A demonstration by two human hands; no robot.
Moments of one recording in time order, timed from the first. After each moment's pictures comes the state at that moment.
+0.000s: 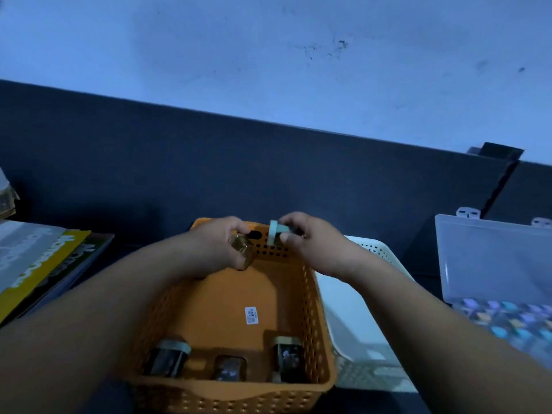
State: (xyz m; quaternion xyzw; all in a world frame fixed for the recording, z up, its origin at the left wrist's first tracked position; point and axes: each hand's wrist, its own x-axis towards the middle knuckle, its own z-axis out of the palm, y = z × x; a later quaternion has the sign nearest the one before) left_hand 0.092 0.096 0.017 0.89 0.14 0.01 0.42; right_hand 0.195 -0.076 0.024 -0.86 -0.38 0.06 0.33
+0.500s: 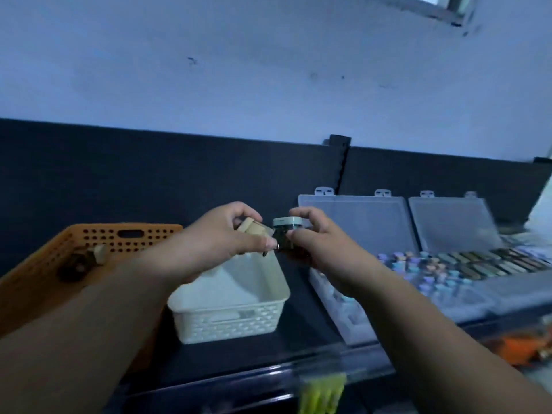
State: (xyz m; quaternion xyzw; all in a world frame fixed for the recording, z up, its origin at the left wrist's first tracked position) left_hand 0.104 -0.149 0.061 0.83 -0.01 0.10 0.55; right_hand 0.166 -0.319 0.045 -0.75 -0.24 0.10 0.61
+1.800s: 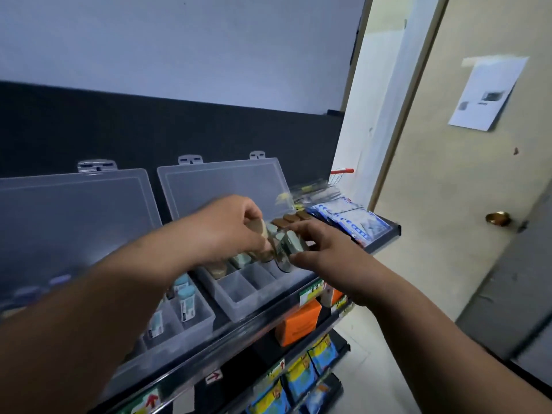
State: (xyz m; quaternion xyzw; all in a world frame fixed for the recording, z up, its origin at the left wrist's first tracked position) left_hand 0.348 -0.627 0.057 0.92 -0.19 -0.01 0.34; right_hand 0.317 -0.817 0.021 -0.88 -0.06 -0.02 0.47
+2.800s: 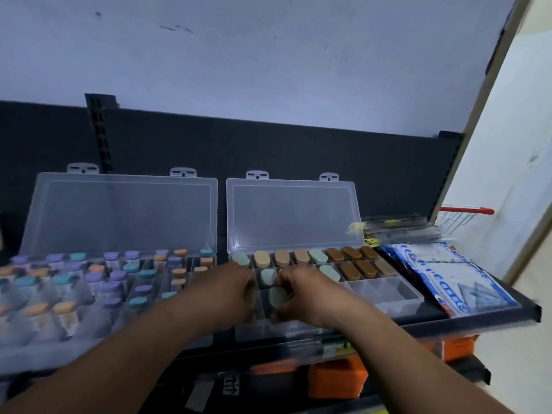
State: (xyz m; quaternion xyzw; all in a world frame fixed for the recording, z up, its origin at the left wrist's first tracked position) left_hand 0.345 -0.653 -0.015 0.99 -0.01 0.01 0.14; right_hand 0.406 -0.812 -0.013 -0.92 -0.31 0.13 0.19
